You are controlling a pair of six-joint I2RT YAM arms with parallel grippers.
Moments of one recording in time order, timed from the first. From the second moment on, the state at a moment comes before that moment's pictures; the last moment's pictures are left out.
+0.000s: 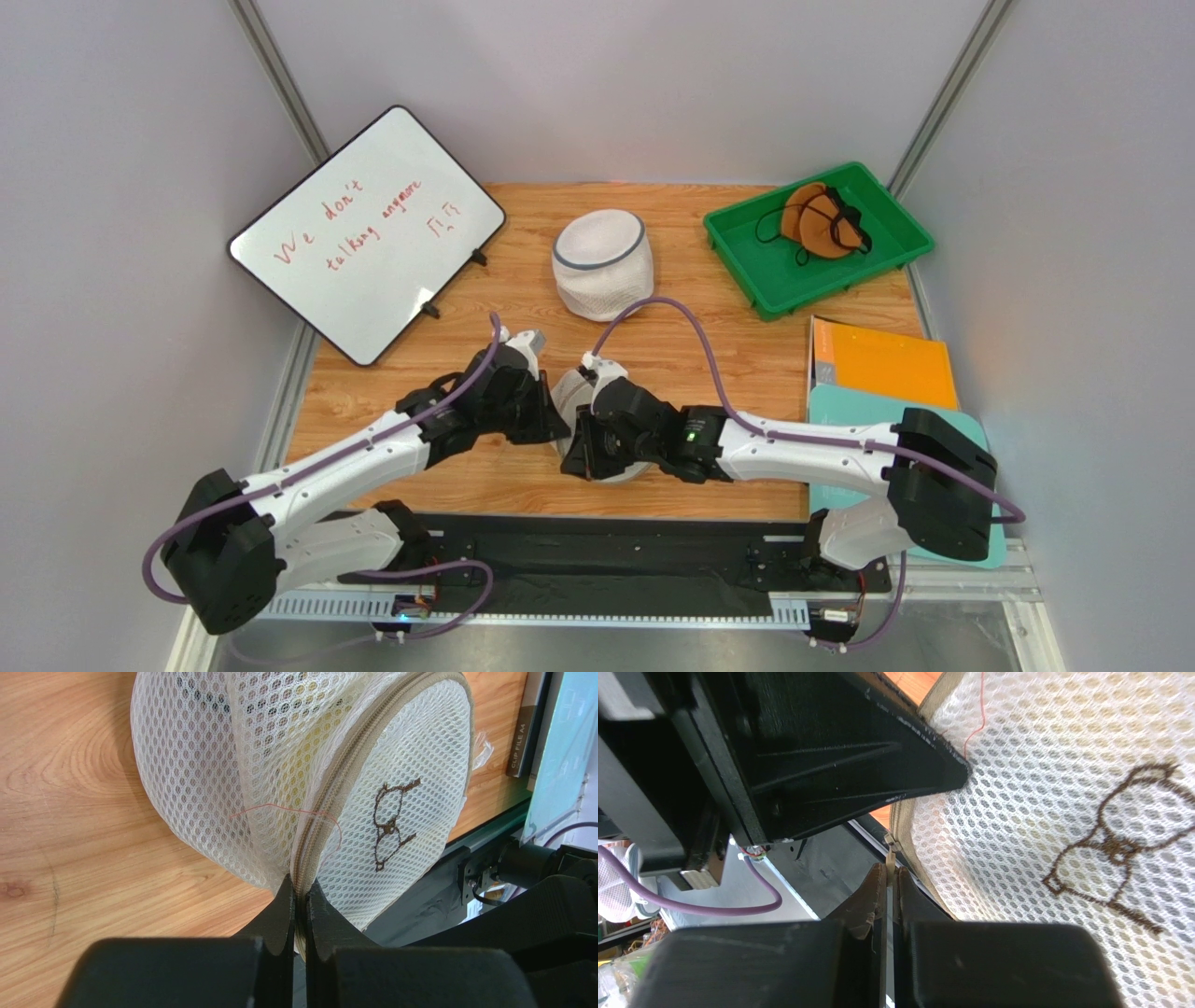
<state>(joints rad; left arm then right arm) -0.76 1.06 0.61 -0.33 0.12 -0.77 1.17 1.42 0.84 -0.12 -0.04 0.86</state>
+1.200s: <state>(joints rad) -0.65 1.18 0.71 -0.34 0.21 -0.65 1.15 1.31 0.74 -0.13 -0.01 0.87</state>
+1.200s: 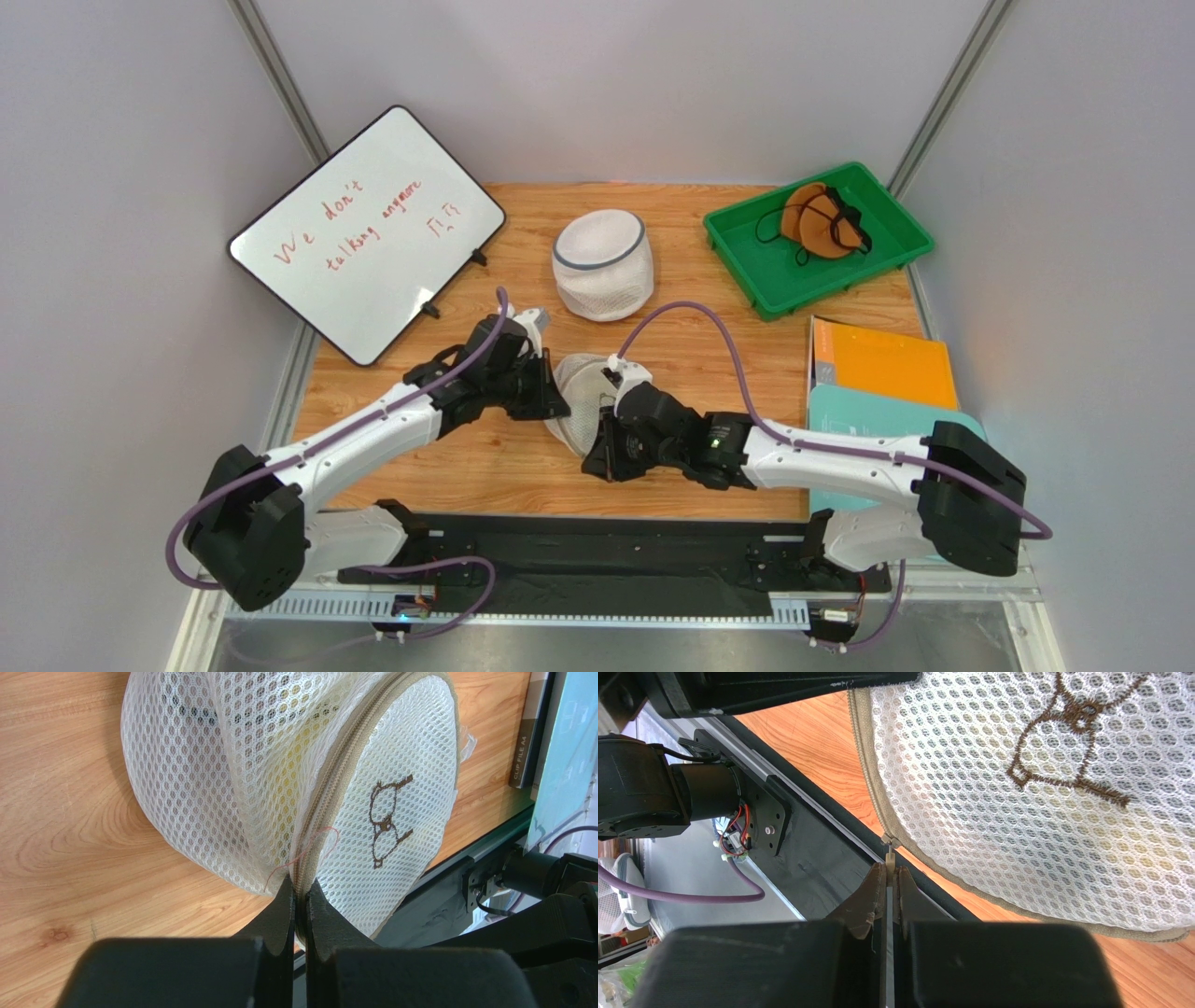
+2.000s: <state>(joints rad) -0.65 1.06 0.69 -0.37 0.16 -0.63 1.15 1.38 0.86 -0.15 -0.01 0.85</state>
